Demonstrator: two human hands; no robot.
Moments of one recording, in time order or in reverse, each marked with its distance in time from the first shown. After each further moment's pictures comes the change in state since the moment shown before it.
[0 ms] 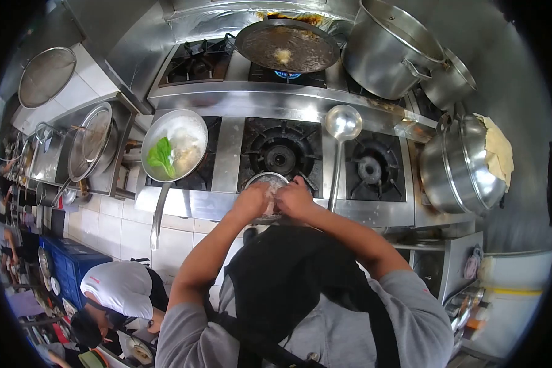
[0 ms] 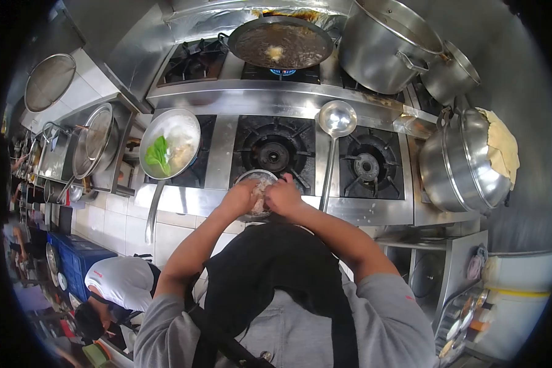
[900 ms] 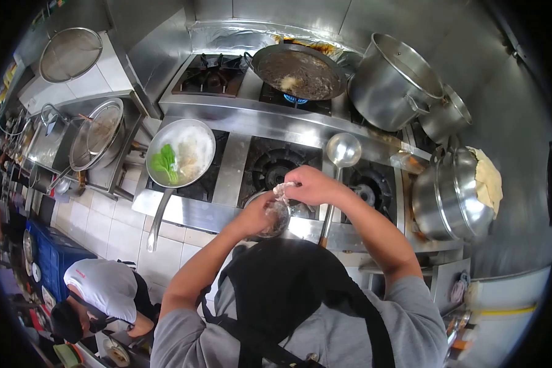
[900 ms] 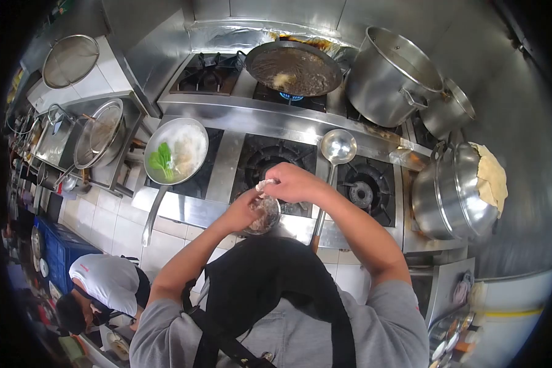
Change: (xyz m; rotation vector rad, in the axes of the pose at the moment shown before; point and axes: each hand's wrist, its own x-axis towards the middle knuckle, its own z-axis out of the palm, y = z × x) left_hand 0.002 0.054 -0.056 -0.544 -0.126 -0.182; right_hand 0.080 -0.033 -0.196 0.530 -0.401 0.266
